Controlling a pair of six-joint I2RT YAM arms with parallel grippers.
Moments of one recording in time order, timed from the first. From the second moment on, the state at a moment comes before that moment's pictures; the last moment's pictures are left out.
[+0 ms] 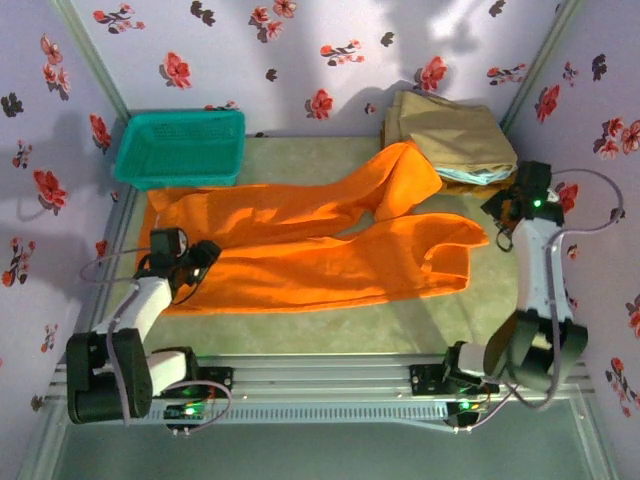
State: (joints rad) left arm -0.02 1.13 0.50 -0.22 0.29 -0.86; right arm -0.17 1.24 1.14 -0.82 0.10 0.60
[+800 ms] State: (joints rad) left arm -0.19 1.09 0.40 -0.19 0.25 -0.86; right arm 0.14 1.60 0.93 -0.72 0.11 0.57
